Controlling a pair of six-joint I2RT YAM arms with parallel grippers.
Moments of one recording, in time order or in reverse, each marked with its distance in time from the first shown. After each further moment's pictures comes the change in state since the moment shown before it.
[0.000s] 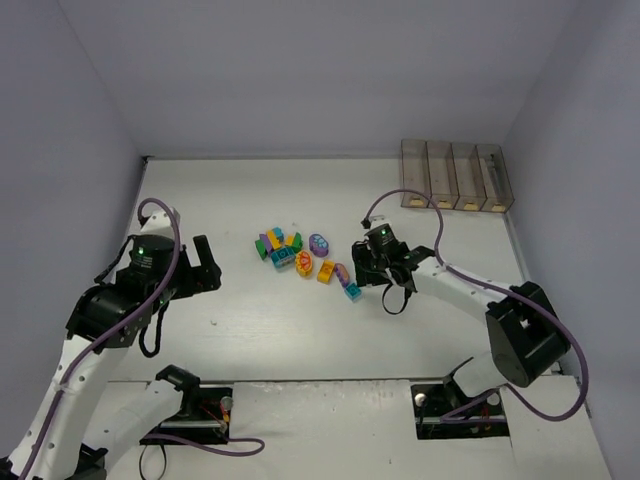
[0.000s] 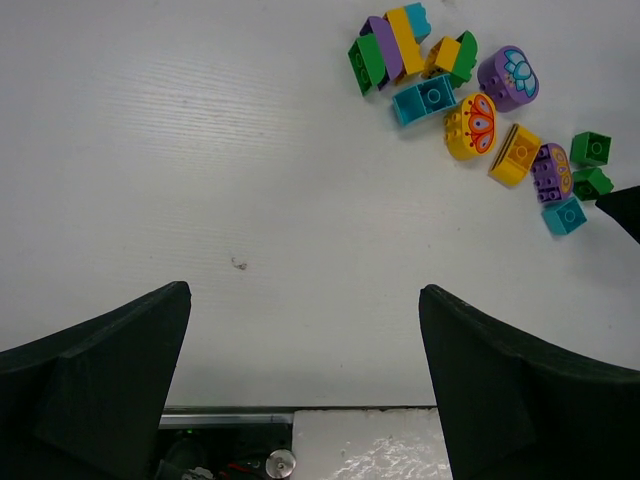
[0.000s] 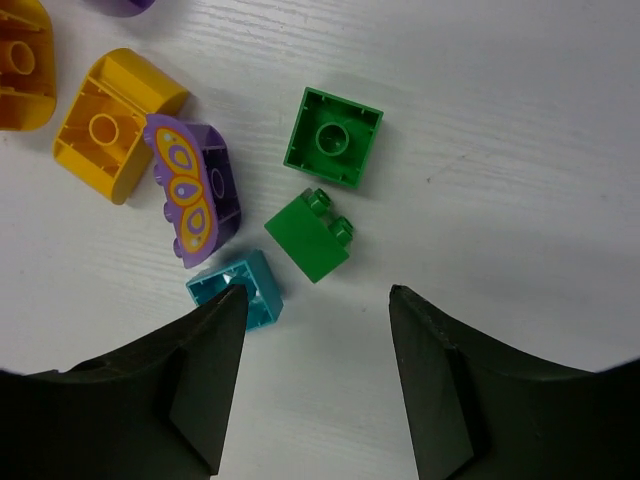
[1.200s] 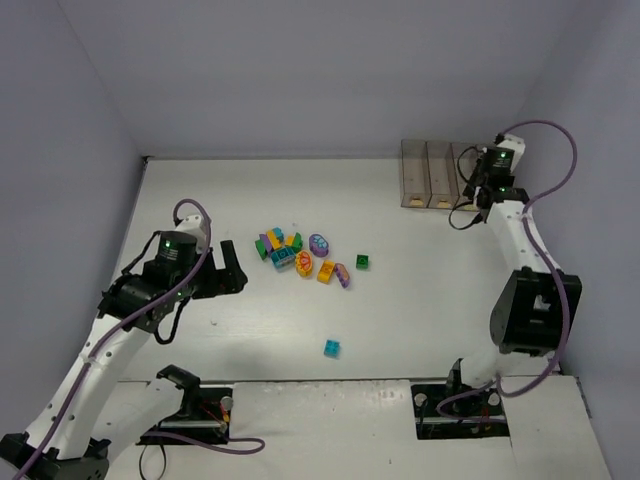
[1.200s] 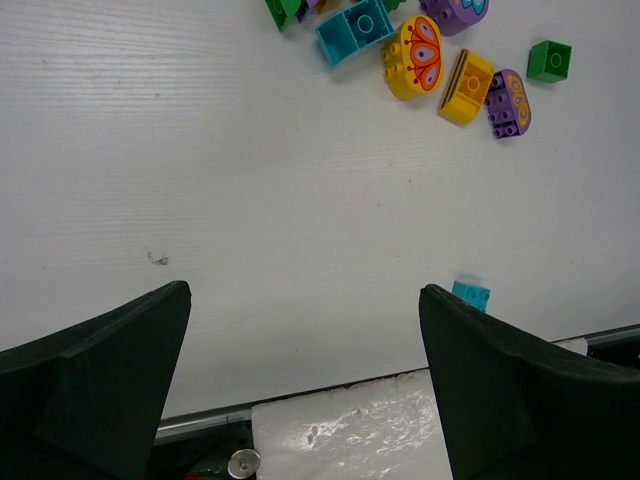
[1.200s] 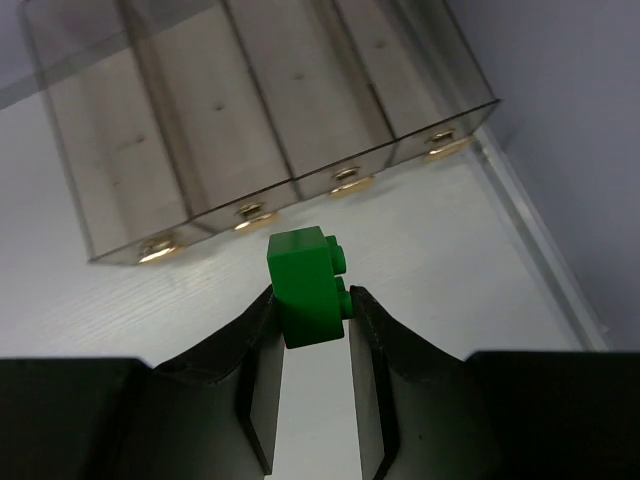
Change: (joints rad) left arm 0.000 0.050 -0.151 0.142 0.218 -0.008; right arm -0.642 0.108 0.435 0.033 0.130 -0.119
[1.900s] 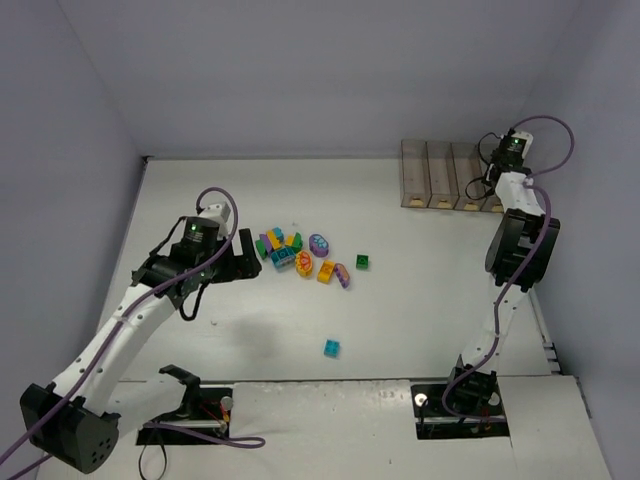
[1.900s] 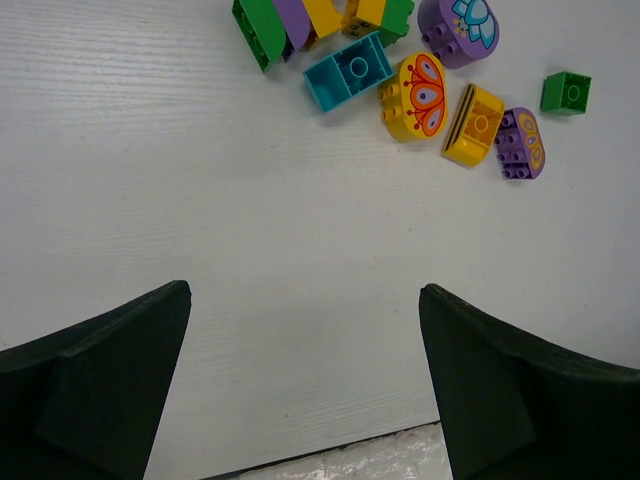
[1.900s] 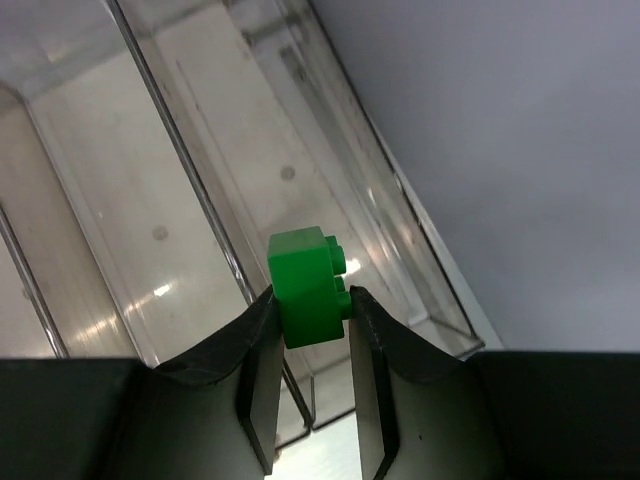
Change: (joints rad) left arm 0.000 0.168 -0.050 0.216 0.014 0.013; right arm -0.224 0.727 0.620 0.018 -0.045 -0.125
